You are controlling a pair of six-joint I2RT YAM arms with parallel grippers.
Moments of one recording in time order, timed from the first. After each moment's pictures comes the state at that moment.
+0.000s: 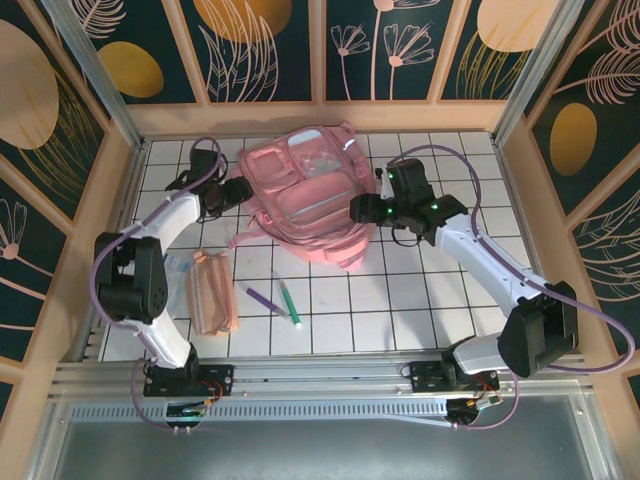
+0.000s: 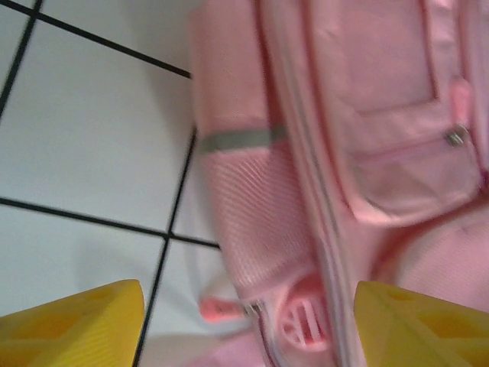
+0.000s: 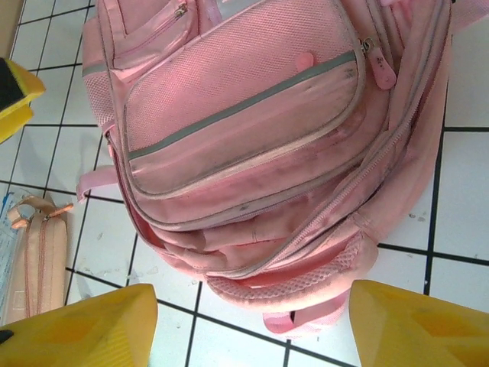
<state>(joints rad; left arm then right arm) -0.13 1.77 1.25 -0.41 0.13 -0.59 0.50 1.37 1.15 -0.57 -0.18 0.44</state>
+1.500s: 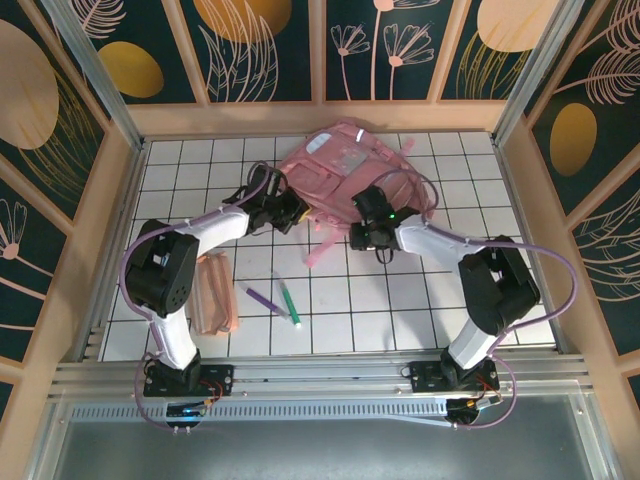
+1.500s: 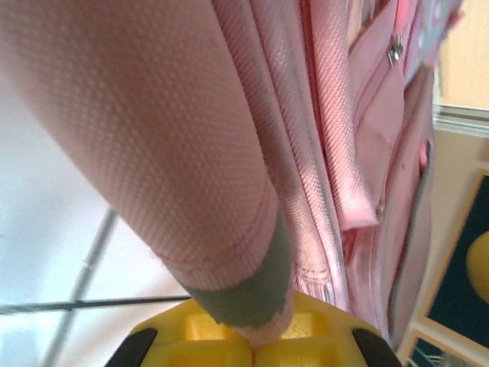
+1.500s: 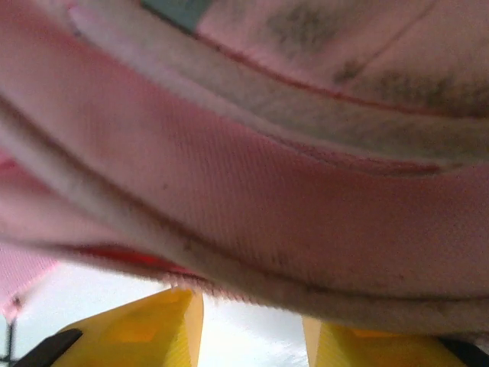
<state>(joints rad) -0.48 1.85 1.17 -0.08 0.36 -1.32 0.57 1.66 1.06 -0.48 0.06 0.43</state>
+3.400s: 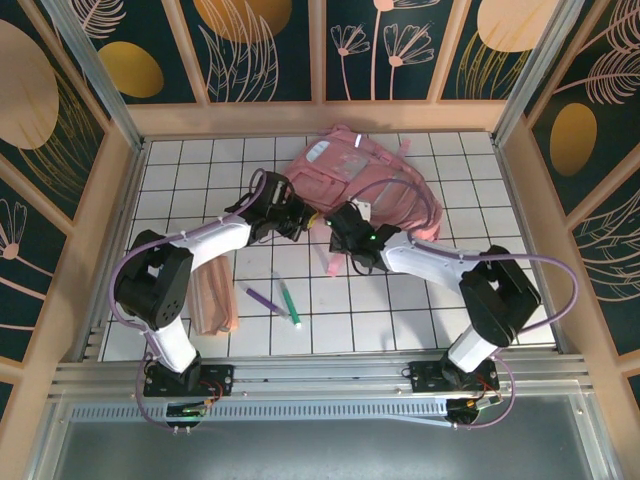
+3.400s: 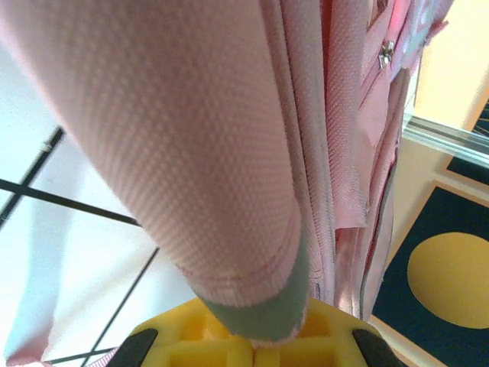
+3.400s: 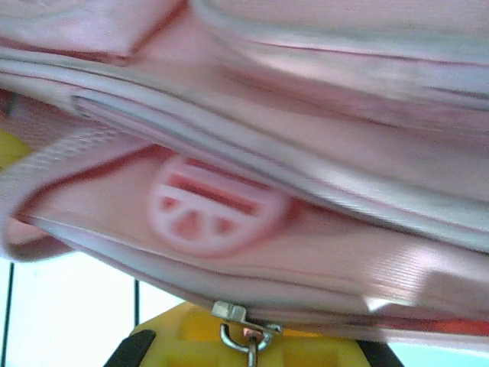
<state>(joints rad) -0.52 1.76 1.10 -0.06 0.34 -1.54 0.80 1.59 1.01 -0.35 0.33 0.76</state>
